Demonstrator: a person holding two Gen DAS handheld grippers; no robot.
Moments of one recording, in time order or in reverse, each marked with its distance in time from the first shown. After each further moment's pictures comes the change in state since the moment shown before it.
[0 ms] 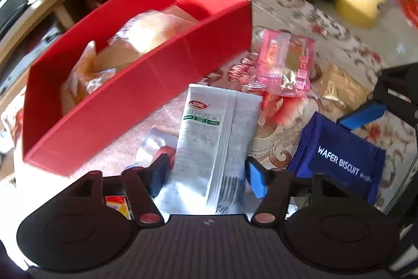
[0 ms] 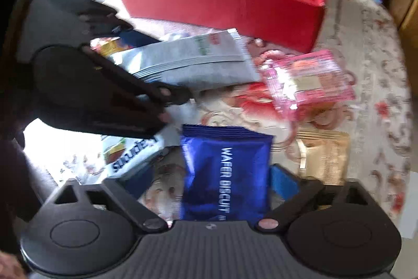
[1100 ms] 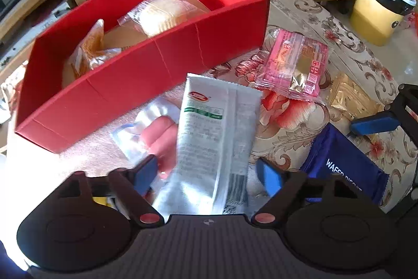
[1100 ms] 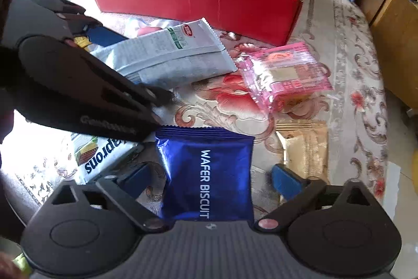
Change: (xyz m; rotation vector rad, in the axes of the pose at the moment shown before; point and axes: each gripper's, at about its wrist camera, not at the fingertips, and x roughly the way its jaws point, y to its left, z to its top) left arm 0.006 0.001 -0.001 -0.097 0.022 0.015; right arm 0.005 0.007 -0.005 0.042 0.009 -0.148
